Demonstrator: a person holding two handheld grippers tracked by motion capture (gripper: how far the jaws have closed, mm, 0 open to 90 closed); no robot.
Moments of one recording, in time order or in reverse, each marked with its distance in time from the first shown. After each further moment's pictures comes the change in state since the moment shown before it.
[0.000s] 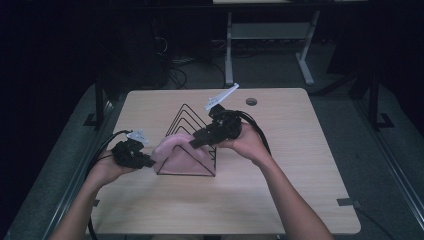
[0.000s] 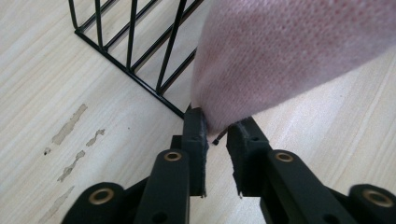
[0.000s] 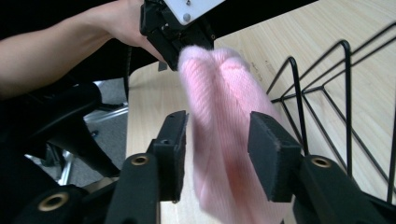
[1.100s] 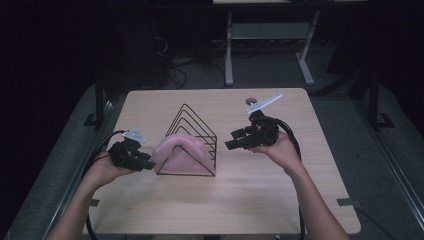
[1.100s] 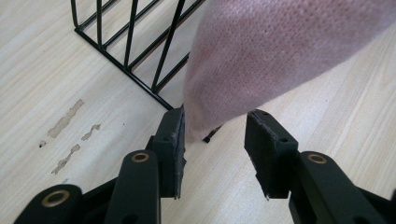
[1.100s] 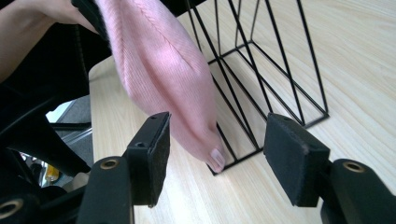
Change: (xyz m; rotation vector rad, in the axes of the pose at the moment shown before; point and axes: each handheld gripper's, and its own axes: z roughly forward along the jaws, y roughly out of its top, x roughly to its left) left arm -0.002 -0.003 -0.007 -0.029 -0.018 -0.039; right arm -0.025 -0.074 -0.056 -0.054 -0.138 0.163
